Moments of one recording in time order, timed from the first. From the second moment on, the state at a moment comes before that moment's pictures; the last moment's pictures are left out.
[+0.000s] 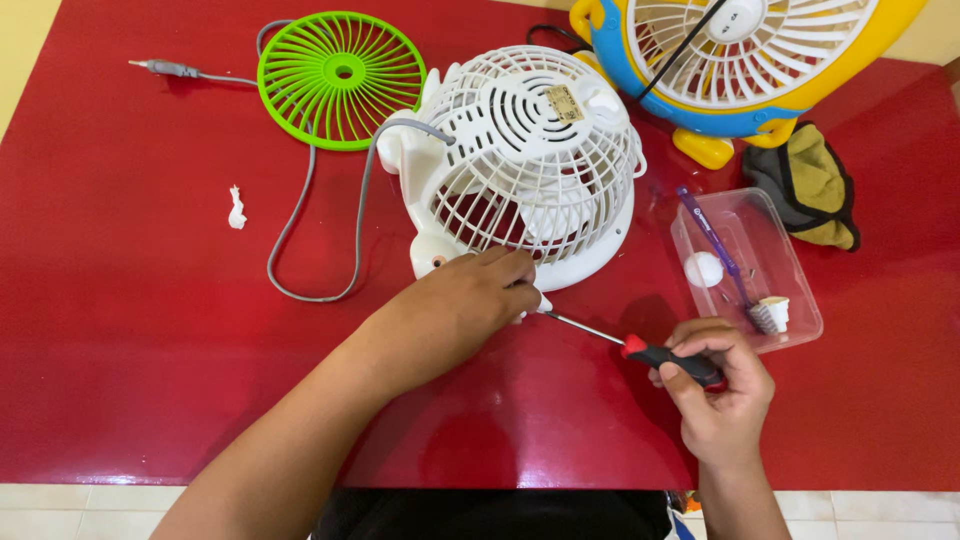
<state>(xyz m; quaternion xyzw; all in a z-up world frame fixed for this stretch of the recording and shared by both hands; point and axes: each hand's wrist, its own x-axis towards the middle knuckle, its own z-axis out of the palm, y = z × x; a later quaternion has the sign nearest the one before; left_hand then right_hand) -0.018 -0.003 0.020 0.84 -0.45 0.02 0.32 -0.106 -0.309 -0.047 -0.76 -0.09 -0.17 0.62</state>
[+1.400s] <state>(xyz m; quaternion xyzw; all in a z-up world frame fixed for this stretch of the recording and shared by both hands) -0.016 -0.006 0.017 0.85 -0.46 0.06 0.26 -0.097 -0.293 -0.053 -0.78 -0.03 -0.10 0.62</state>
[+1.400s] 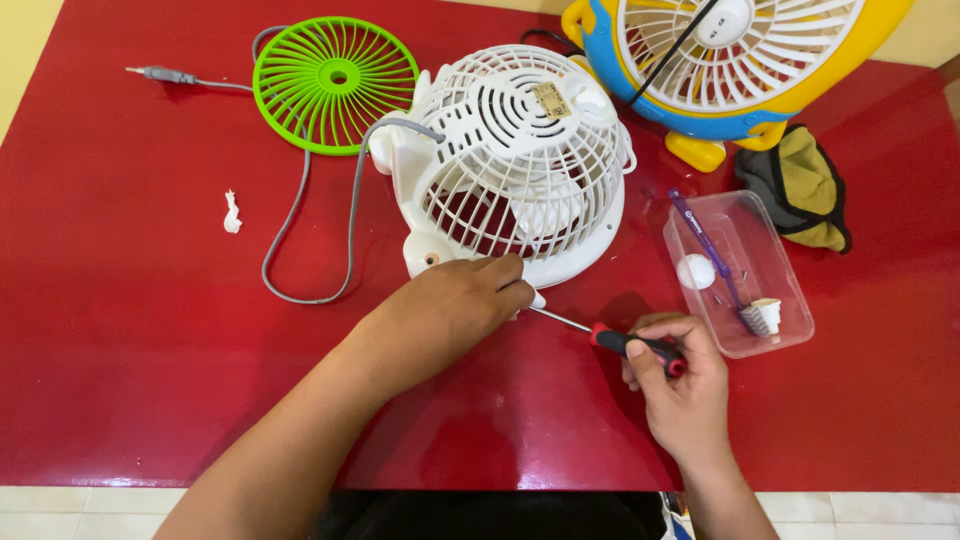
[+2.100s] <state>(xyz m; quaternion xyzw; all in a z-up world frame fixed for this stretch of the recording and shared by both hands) -0.069 0.008 0.022 0.90 -0.28 0.13 0.32 -0.092 -0.250 -0.009 -0.89 -0.16 0.06 0.42</state>
